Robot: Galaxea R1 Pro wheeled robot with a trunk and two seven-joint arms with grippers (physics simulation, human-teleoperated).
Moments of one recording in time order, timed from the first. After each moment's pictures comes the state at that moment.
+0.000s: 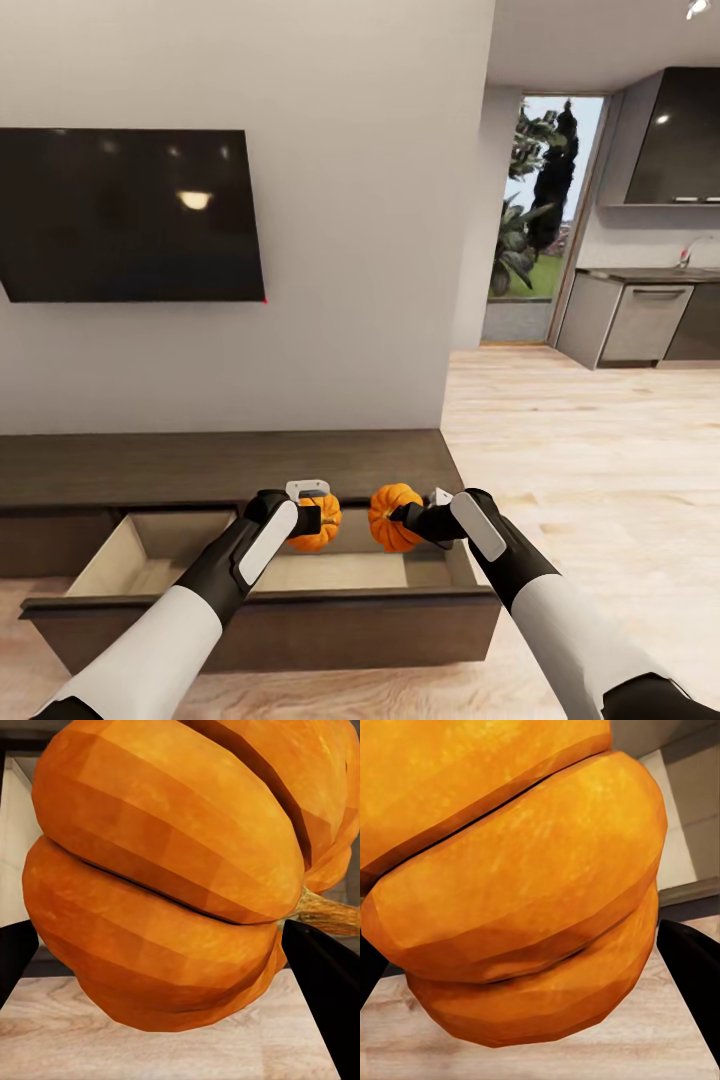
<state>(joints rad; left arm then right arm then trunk) -0.72 -0.06 -0.43 -0.88 0.69 0.77 0.51 -0.76 0.03 0.28 -0.71 -0.98 0.74 -0.37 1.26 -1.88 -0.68</state>
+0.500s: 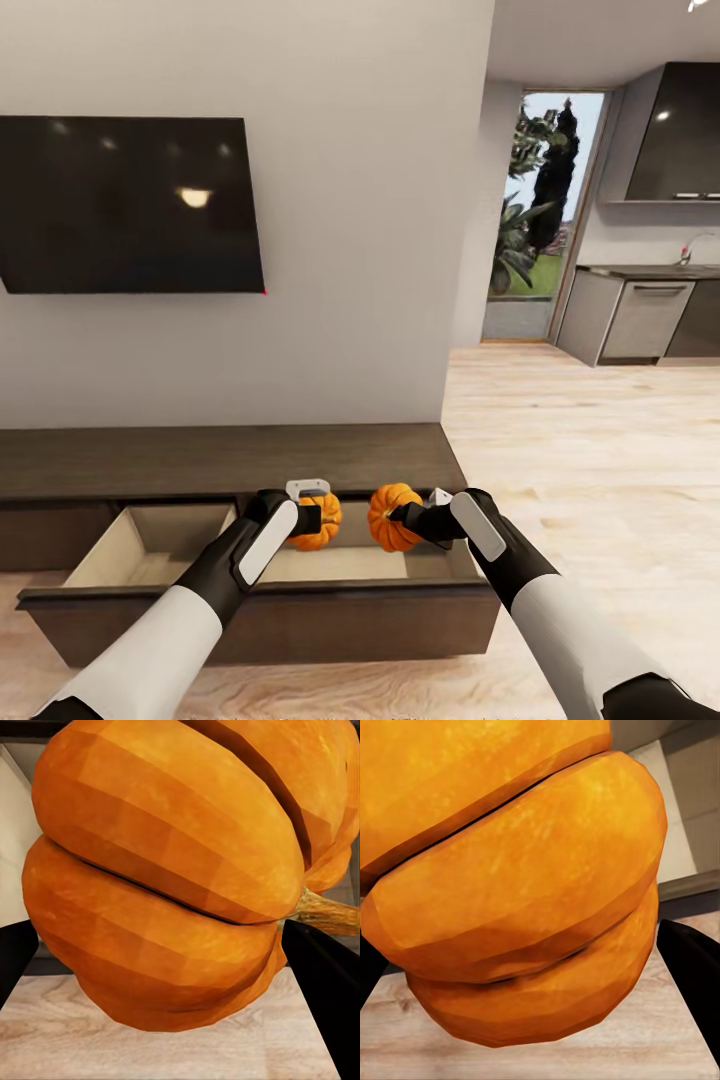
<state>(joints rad) -0.72 -0.06 -0.43 -0.88 0.69 0.77 0.51 -0.76 0.03 0.28 -0.72 -0.98 0.74 -0.37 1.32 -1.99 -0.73</state>
